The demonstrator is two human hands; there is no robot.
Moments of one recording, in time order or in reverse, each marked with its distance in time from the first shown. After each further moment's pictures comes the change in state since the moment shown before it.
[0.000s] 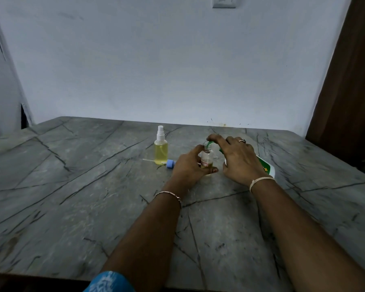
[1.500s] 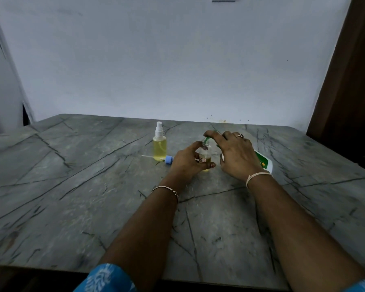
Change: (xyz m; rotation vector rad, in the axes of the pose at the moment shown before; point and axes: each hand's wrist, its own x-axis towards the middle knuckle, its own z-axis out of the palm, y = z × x) left_hand 0.000 0.001 -0.002 -0.042 -0.018 -0.036; right_hand 0.001 0.002 0.004 -0.040 0.029 -0.016
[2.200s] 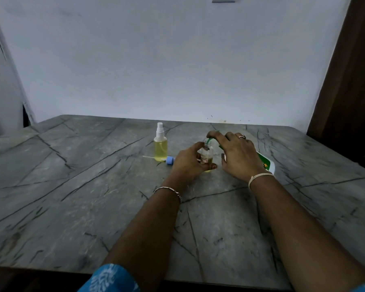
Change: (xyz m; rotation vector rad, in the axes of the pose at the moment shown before) left_hand 0.003 -0.005 0.002 0.056 0.036 0.043; right_hand -0.001 0.000 0.000 0.021 0.014 0.016
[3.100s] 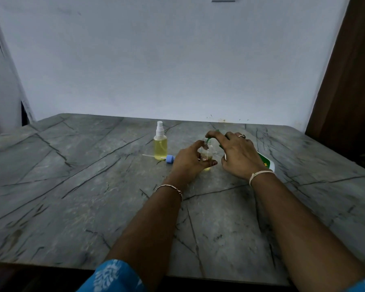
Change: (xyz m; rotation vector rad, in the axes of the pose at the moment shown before) left_hand -0.001 0.001 0.002 0.023 0.034 0.027; right_hand -0.002 0.001 -0.007 0.031 -0.058 -0.017
